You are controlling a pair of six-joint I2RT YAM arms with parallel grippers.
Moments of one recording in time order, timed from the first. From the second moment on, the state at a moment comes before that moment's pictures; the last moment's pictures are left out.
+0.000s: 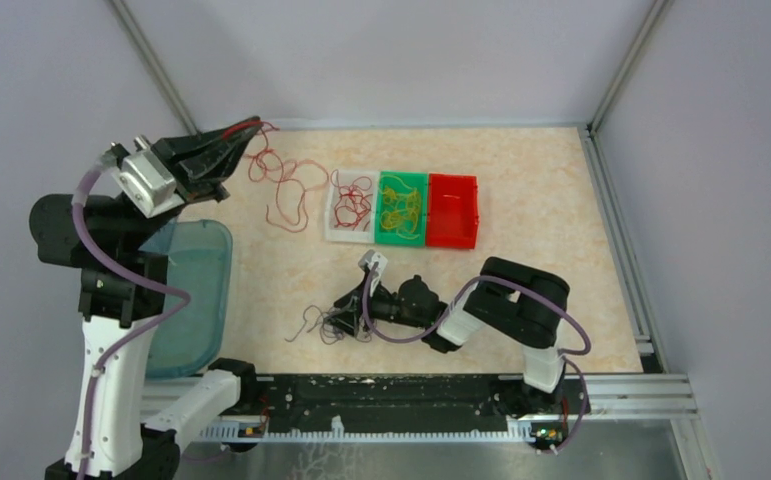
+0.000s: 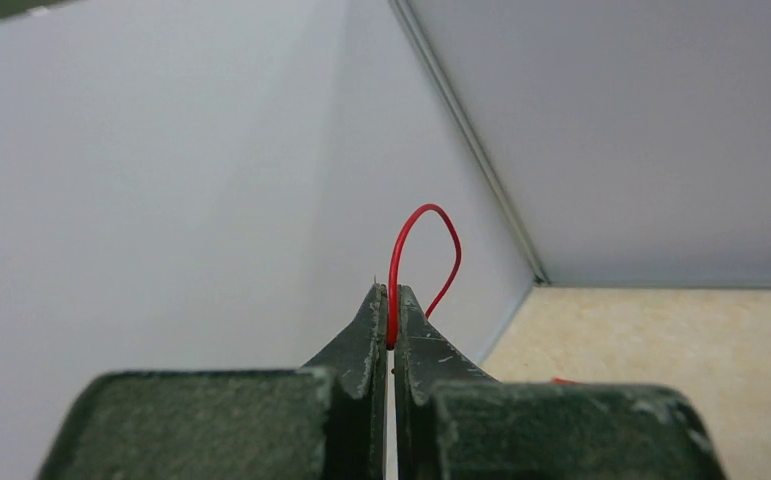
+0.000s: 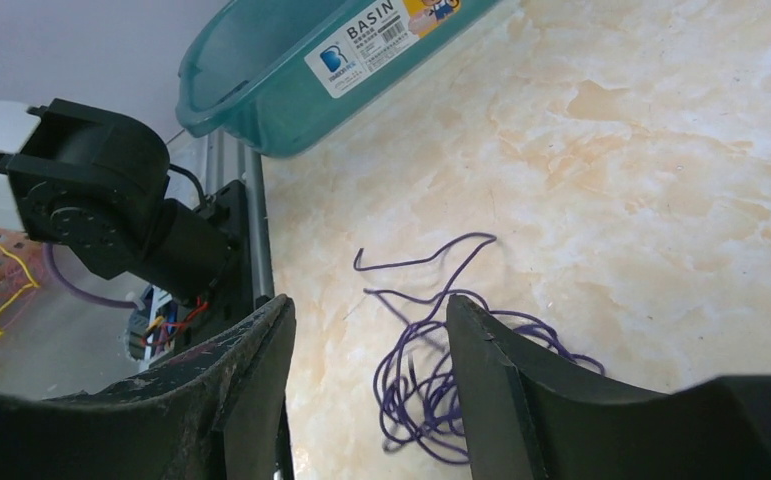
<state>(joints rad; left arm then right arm) -0.21 0.89 1.42 0.09 0.77 0.10 1.09 1.86 0.55 1.27 -0.24 0.49</state>
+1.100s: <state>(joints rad) -0.24 1.09 1.24 0.31 0.69 0.12 0.94 1.21 0.48 0.84 0.14 0.34</state>
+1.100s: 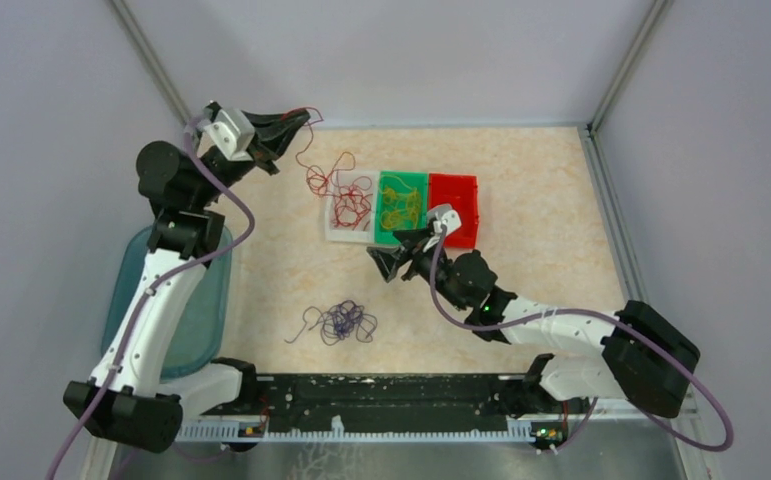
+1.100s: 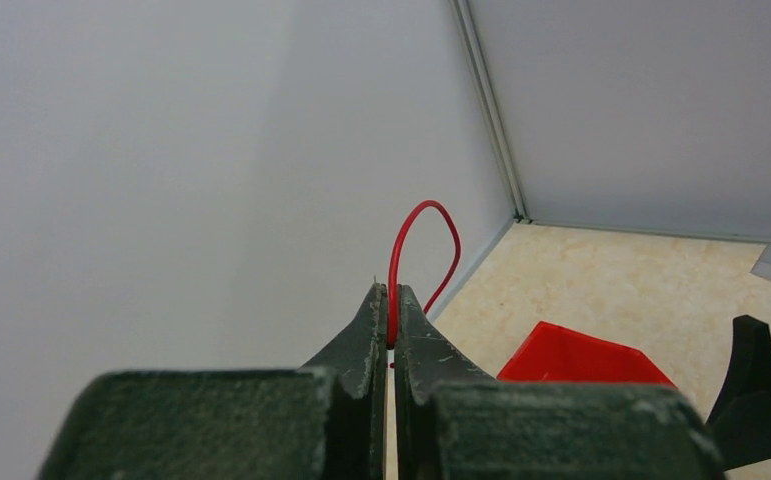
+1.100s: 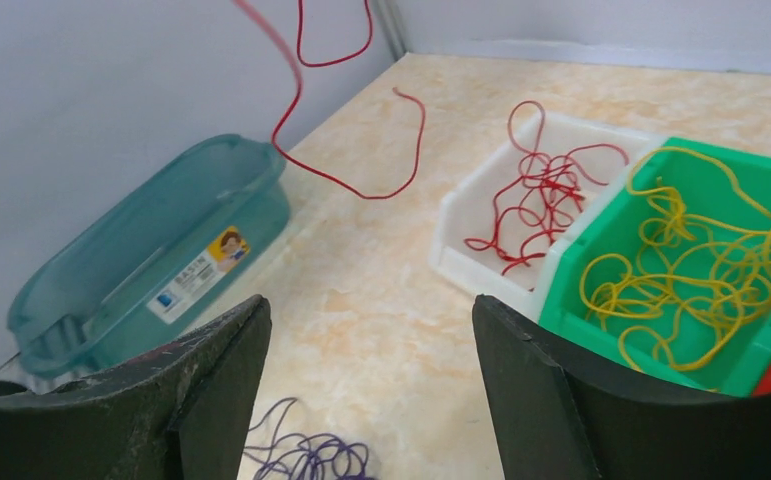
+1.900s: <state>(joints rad) -0.31 1.53 1.33 0.43 0.70 0.20 0.91 1.08 0.44 0.71 0.37 0.25</state>
